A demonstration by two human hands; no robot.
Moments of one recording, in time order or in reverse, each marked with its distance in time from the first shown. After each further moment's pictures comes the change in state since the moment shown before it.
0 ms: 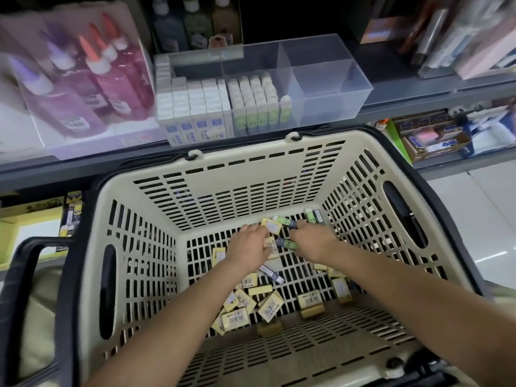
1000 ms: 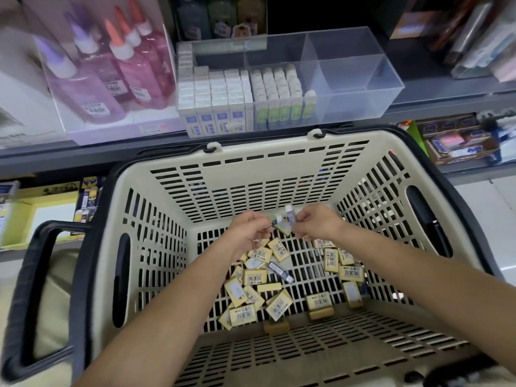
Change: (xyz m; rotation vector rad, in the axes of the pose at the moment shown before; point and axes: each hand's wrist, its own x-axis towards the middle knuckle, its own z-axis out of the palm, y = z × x) left_hand 0.003 -0.018 -0.031 -1.398 -0.134 -0.505; right_hand 0.016 0.000 -0.026 1.060 0.046 0.172
